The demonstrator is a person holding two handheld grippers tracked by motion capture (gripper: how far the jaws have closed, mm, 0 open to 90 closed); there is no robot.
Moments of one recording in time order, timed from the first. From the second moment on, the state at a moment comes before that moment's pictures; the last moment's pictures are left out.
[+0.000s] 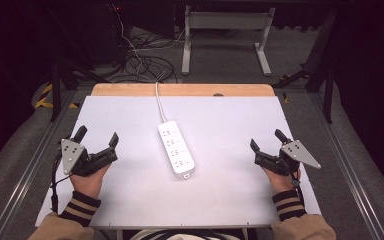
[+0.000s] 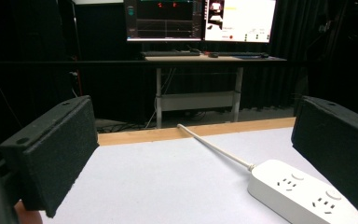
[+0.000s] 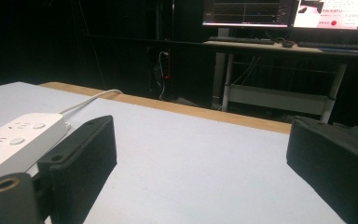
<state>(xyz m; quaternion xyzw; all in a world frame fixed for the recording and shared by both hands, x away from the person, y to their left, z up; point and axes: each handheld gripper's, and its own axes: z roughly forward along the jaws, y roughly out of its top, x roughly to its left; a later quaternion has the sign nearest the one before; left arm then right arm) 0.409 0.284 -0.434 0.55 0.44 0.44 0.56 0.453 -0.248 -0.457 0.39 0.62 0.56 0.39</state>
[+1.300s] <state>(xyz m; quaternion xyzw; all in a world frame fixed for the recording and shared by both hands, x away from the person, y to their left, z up) 0.425 0.285 -0.422 0.62 0.43 0.39 0.53 0.450 -0.249 -0.459 0.38 0.64 0.55 0.38</state>
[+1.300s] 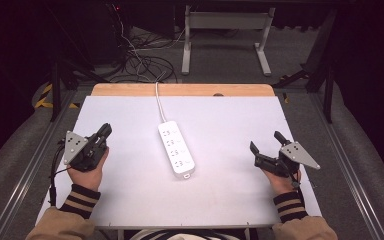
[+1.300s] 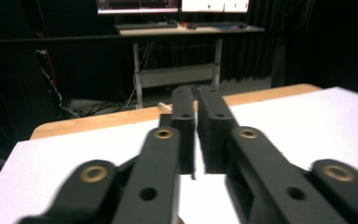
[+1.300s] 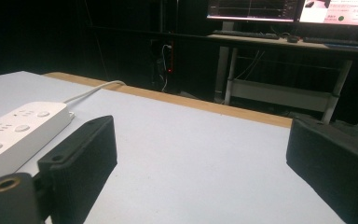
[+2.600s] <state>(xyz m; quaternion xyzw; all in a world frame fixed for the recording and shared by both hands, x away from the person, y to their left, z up) 0.563 0.110 -0.443 0.85 0.41 0.21 0.25 0.451 -0.246 -0.461 0.38 0.66 0.55 0.36</state>
